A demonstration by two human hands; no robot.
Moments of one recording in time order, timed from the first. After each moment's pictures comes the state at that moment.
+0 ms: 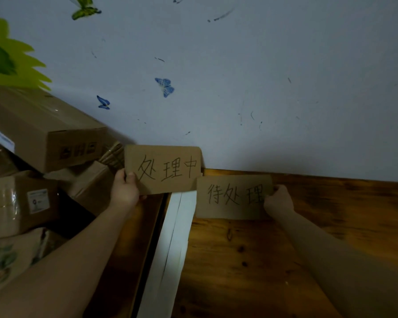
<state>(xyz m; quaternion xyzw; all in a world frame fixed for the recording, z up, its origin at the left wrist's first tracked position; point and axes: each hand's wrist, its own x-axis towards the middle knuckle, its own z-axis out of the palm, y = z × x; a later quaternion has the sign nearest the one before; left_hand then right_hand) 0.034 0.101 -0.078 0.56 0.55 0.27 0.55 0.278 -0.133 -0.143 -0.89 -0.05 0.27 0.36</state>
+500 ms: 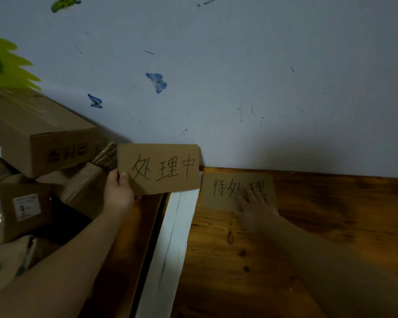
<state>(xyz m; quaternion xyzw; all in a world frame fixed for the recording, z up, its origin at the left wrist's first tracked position) 0.040 0.099 -0.080 0.58 0.56 0.30 0.51 0.257 -0.111 -0.173 -0.85 -0.44 0.27 -0.06</state>
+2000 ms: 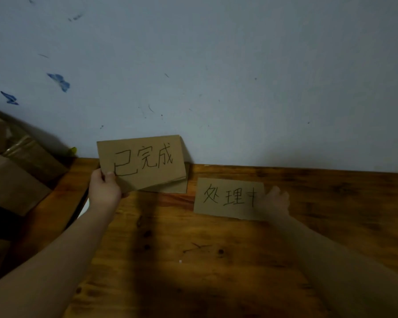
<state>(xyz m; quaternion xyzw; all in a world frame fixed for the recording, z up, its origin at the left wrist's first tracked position) 0.160 -0.082 -0.077 0.56 0.58 0.31 0.51 0.408 -0.340 -0.153 -0.95 -0.09 0.22 0.22</state>
